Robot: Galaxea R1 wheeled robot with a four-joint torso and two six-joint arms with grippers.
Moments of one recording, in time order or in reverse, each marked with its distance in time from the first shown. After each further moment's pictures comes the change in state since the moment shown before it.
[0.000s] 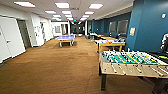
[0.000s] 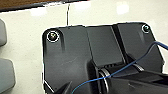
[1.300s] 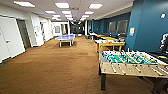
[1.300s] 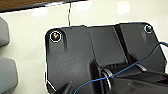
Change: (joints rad) left arm 0.001 -0.011 0.000 -0.001 0.000 0.000; right arm -0.004 0.000 0.000 0.000 0.000 0.000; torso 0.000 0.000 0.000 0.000
